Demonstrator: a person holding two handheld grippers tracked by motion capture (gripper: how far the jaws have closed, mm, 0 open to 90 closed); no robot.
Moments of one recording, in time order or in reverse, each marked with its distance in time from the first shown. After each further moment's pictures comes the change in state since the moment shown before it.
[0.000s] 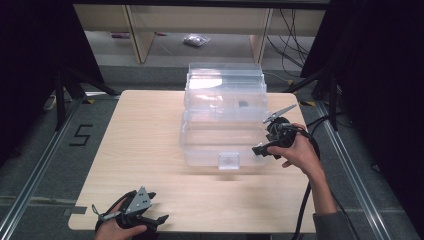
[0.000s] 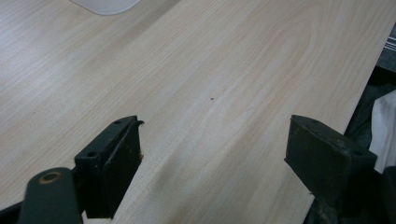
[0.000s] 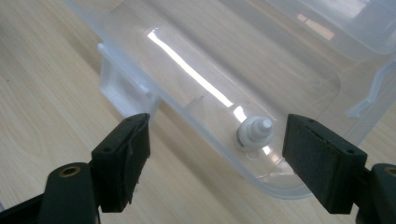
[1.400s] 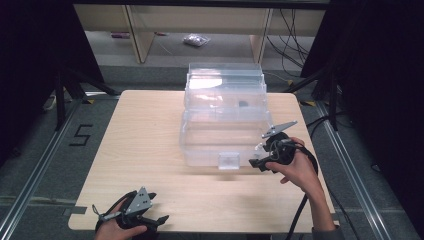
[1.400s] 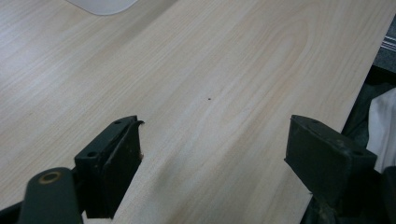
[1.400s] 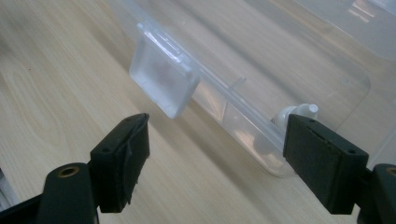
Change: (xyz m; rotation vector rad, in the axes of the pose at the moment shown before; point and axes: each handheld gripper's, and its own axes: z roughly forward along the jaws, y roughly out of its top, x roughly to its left) left arm -0.002 0.000 0.000 -0.001 -0.008 -0.016; right arm 0.027 -0.030 0.004 -0.067 0.012 -0.035
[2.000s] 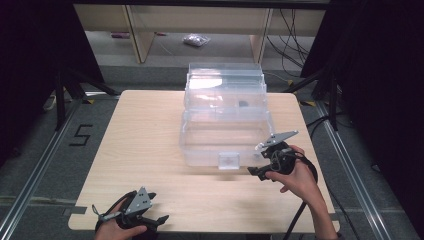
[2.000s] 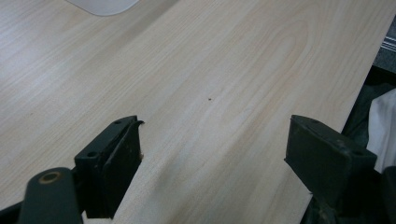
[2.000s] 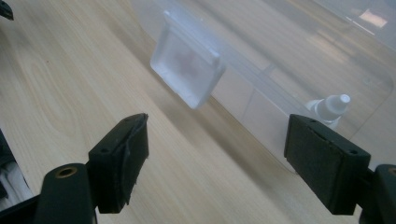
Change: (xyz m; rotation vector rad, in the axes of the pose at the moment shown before) left arm 0.001 0.000 0.000 0.005 0.006 0.016; right arm 0.014 -0.018 0.002 -0.037 0.021 -0.023
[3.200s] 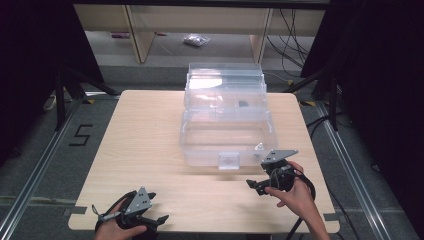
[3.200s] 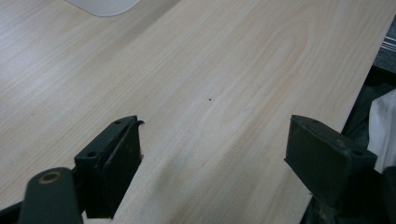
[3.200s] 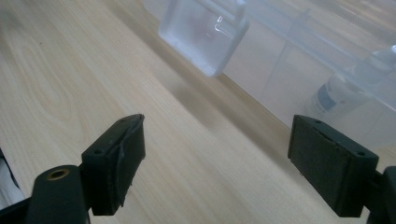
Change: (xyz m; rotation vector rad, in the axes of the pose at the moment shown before) left arm 0.000 0.000 -0.001 -0.005 0.000 -0.001; right arm 0.014 -0.038 0.019 -0.059 -0.007 -0.020
